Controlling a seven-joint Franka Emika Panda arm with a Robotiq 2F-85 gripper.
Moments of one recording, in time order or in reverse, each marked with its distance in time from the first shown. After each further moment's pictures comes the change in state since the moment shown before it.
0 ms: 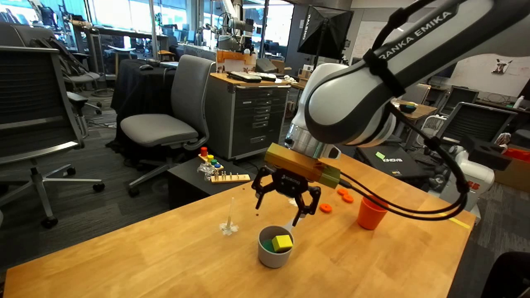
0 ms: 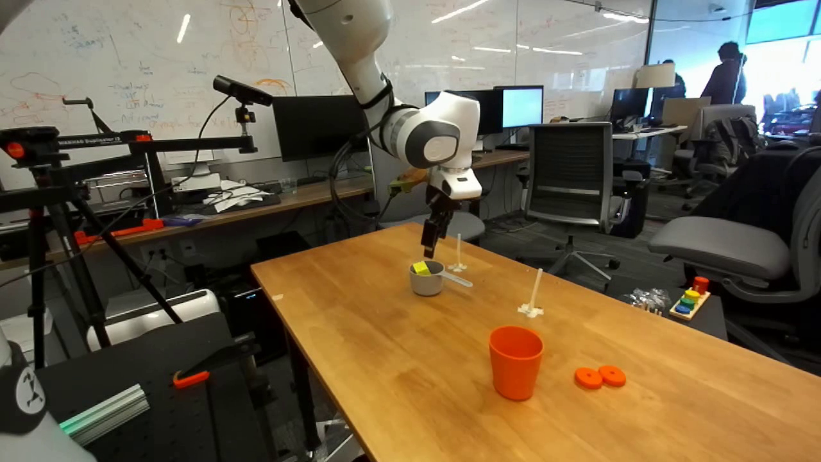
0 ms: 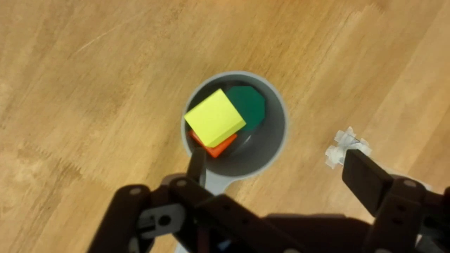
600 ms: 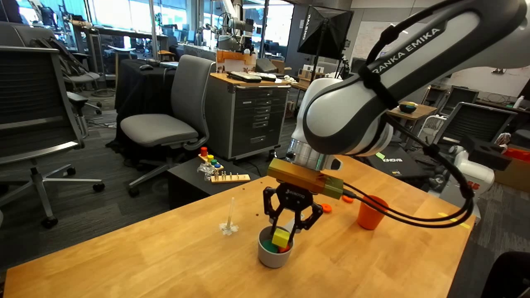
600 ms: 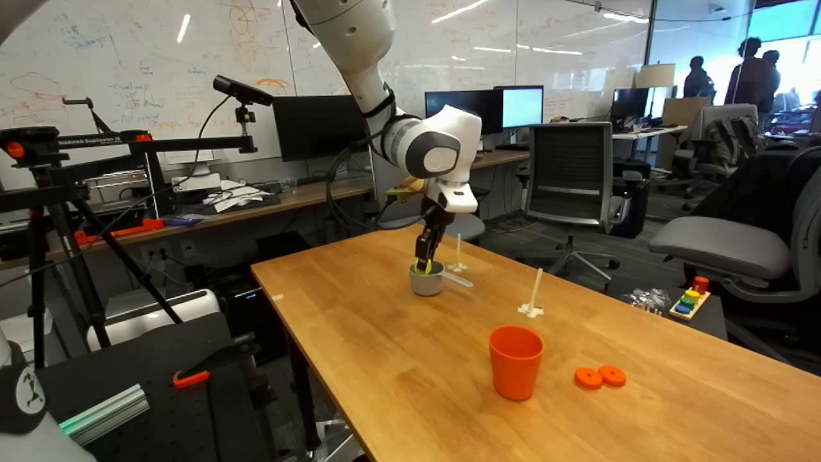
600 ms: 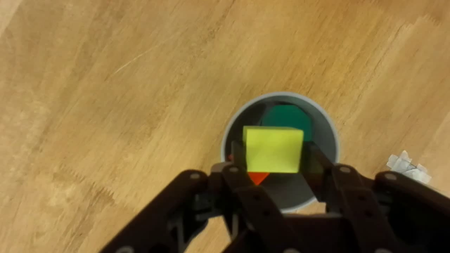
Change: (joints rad) arm -0.004 0.036 0.001 0.006 0.013 -0.079 0.006
